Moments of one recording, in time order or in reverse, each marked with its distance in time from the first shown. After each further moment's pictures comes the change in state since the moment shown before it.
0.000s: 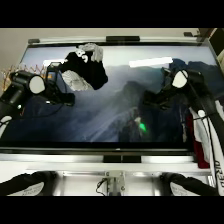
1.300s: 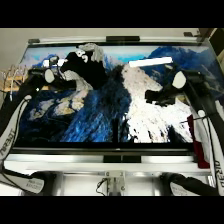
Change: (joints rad) left arm 0.169 -0.386 0.213 -0.043 0.304 -0.122; right arm 0.001 0.000 0.000 -0.101 -0.070 -0.045
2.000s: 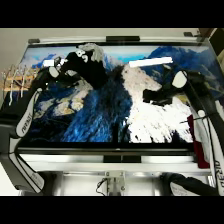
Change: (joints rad) left arm 0.071 -0.294 0.260 -0.322 0.104 0.105; right arm 0.000 0.000 0.000 0.073 -0.009 -0.028
